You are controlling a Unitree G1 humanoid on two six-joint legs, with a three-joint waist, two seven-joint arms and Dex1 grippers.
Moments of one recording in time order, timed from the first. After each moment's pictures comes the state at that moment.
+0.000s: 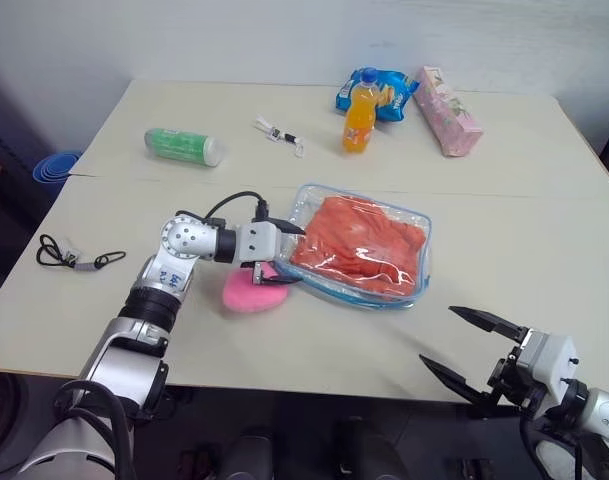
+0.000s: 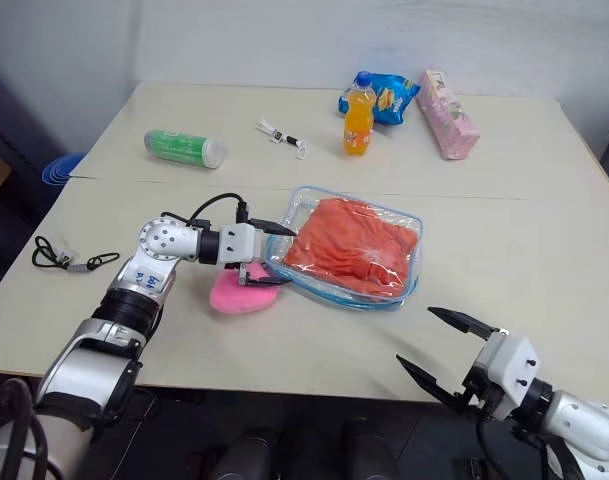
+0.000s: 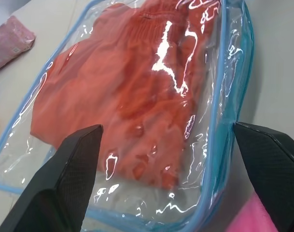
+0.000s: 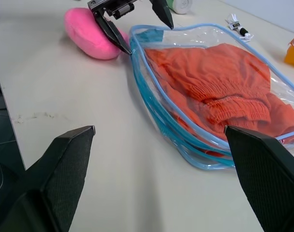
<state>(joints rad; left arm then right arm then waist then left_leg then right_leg) -0.88 0.45 -0.24 0.71 0.06 -0.53 -1.14 0.44 -0.62 -0.32 -0.51 0.45 -0.05 0.91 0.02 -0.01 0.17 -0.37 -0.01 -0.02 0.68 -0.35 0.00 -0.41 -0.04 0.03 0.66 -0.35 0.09</state>
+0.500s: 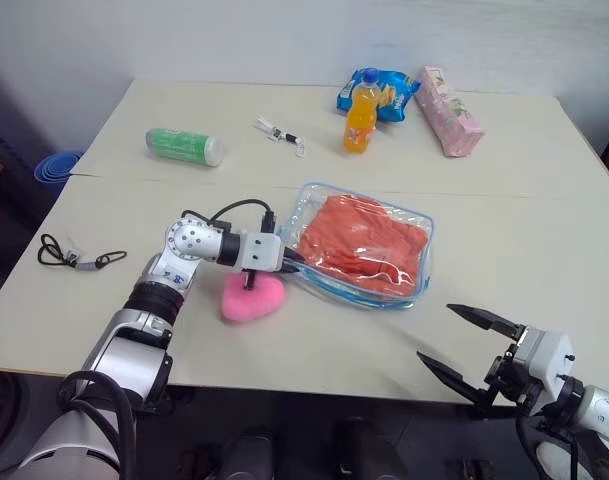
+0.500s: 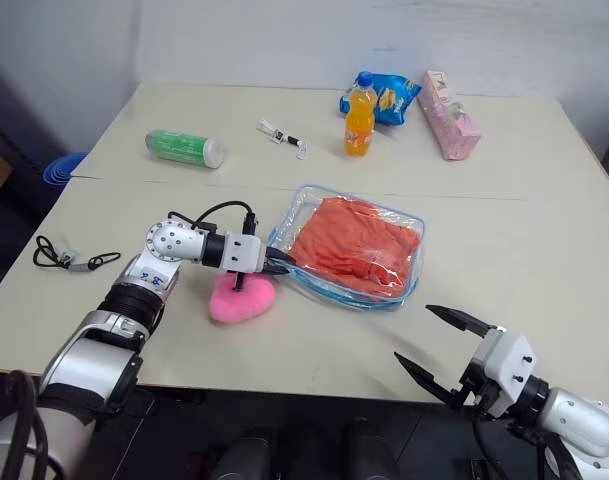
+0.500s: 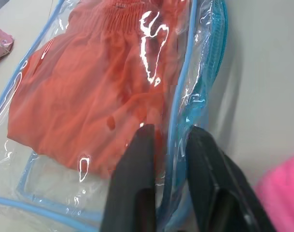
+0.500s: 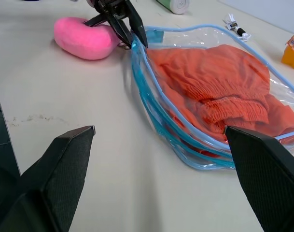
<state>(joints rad) -0.90 0.44 -0.25 0.81 0.07 -0.60 -1.16 0.44 -0.62 -0.33 -0.51 0.45 -0.04 0.90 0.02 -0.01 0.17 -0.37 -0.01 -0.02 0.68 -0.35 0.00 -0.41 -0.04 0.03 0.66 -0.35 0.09</state>
